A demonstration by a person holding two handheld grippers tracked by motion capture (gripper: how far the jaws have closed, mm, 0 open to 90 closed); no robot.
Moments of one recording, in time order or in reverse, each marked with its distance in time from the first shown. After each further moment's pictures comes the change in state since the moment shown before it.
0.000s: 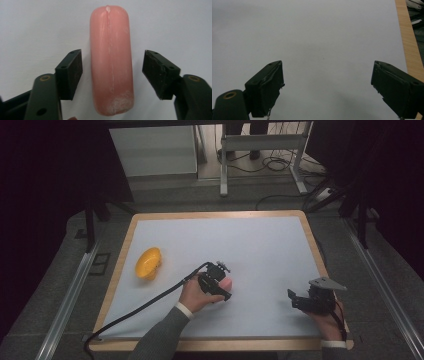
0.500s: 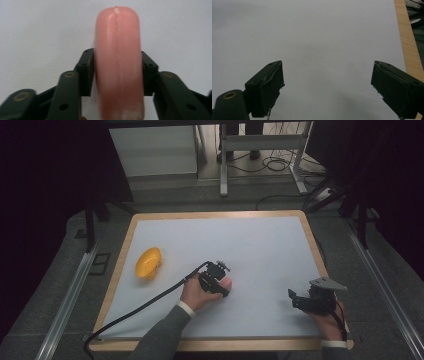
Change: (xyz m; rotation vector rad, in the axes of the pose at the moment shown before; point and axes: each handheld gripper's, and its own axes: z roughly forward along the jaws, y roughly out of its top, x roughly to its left) left arm 0.006 0.002 0.006 -0.001 -0.002 -0.013; right arm -0.002 -0.001 0.001 0.003 -0.005 0.005
